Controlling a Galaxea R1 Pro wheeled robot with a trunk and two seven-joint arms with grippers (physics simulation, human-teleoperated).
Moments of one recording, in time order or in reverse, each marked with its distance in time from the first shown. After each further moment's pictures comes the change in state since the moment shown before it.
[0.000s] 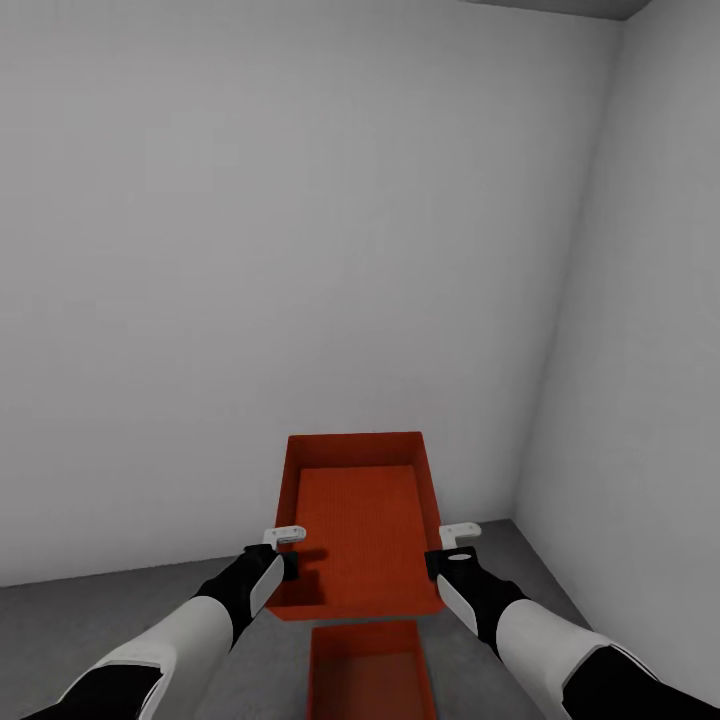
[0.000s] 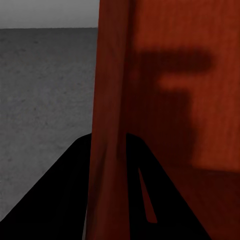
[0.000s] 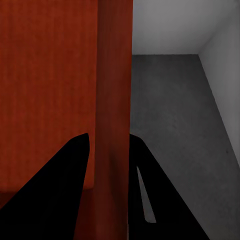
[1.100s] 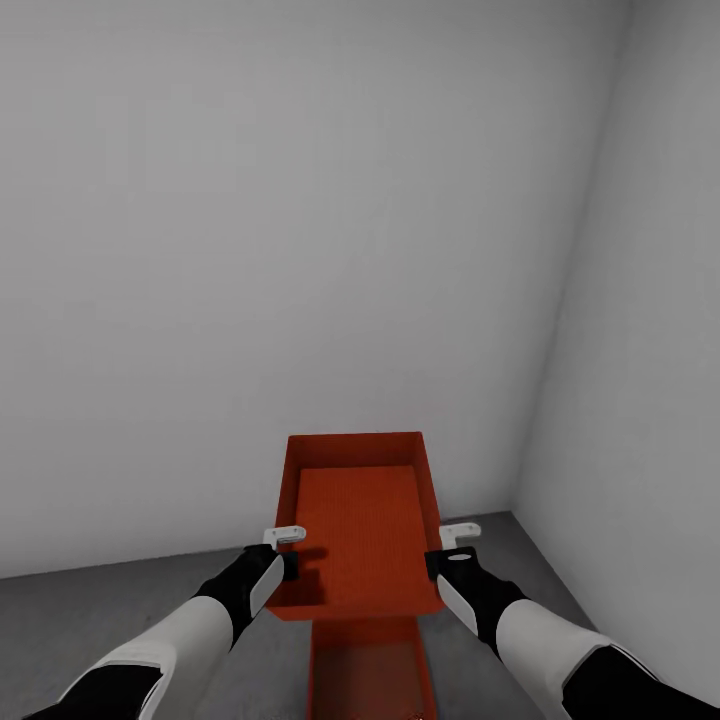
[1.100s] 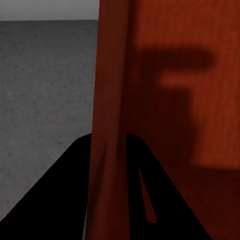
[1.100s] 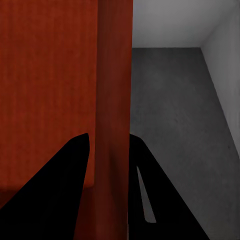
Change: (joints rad) left arm 0.000 0.000 0.001 0.000 -0.001 0.000 -0.001; right arm 0.000 0.001 -0.001 0.001 0.001 -0.001 0.000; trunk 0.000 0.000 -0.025
